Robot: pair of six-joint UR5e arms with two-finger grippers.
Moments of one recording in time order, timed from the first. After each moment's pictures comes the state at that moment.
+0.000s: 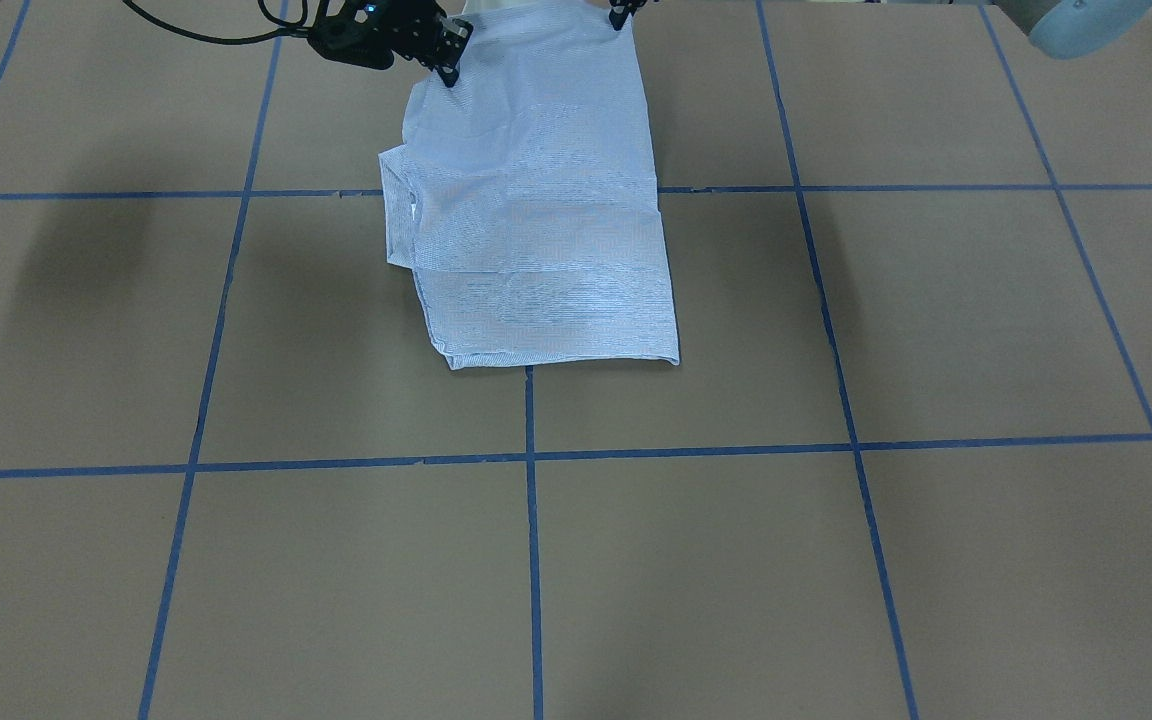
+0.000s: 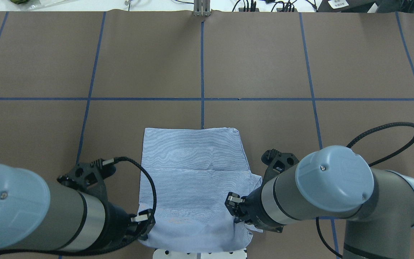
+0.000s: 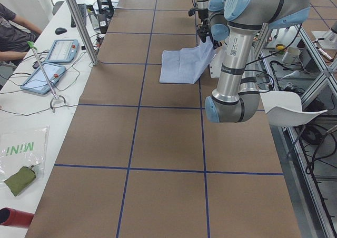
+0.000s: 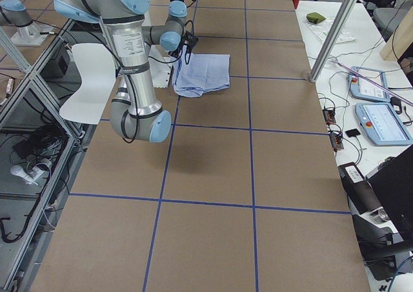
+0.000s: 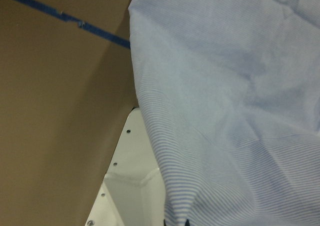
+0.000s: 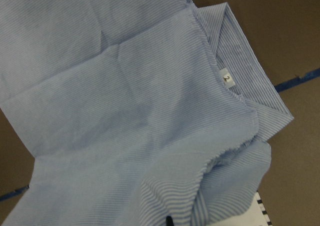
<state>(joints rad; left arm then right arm) -0.27 -2.02 -2.41 -1.31 -1.88 -1.82 0.30 -1.16 2.25 -1.65 1.94 1.88</state>
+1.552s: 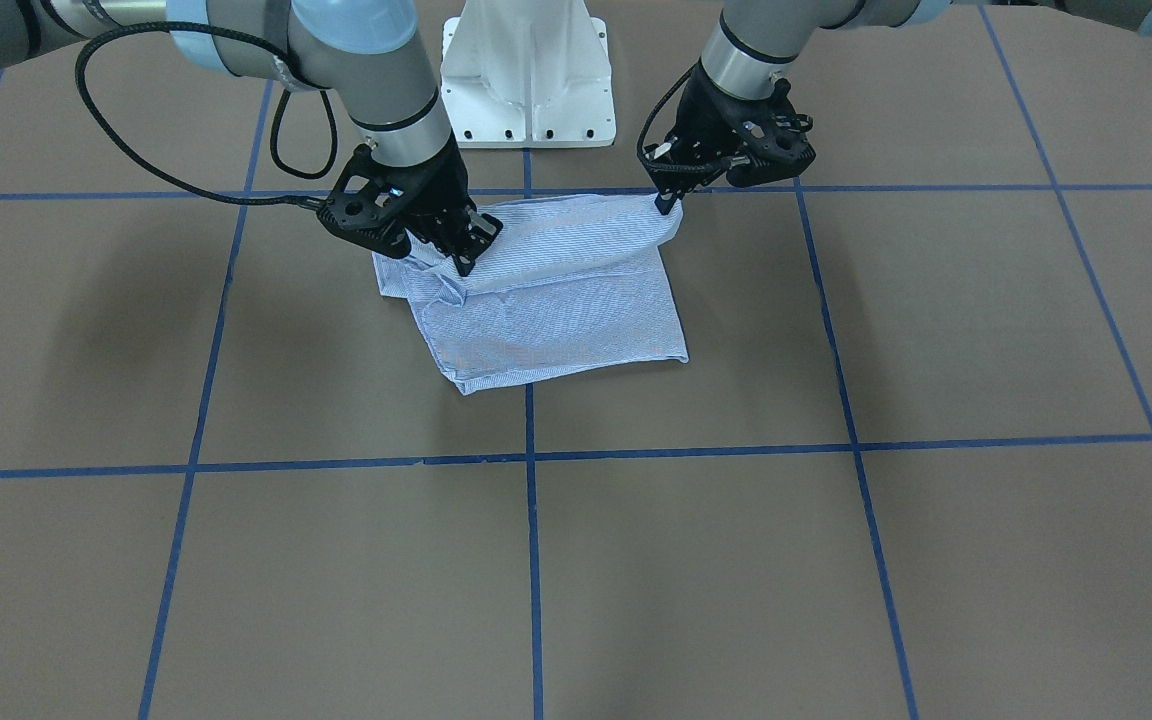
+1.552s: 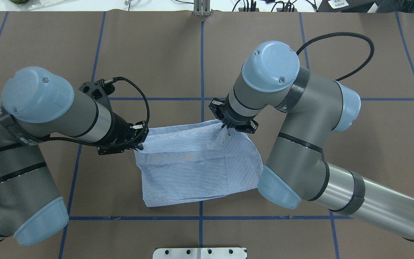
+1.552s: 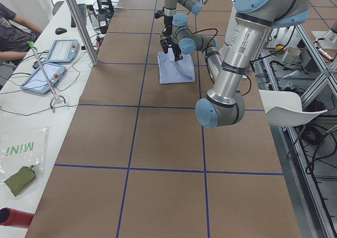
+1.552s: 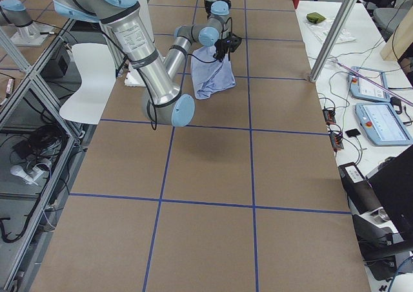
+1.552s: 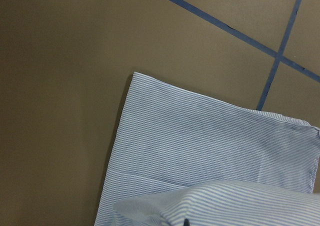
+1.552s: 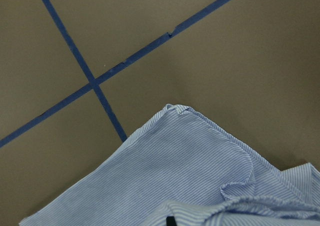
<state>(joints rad) -0.58 -2.00 -2.07 -1.60 -1.99 -1.63 0.58 -0.88 1.81 -1.64 1.94 1.73</state>
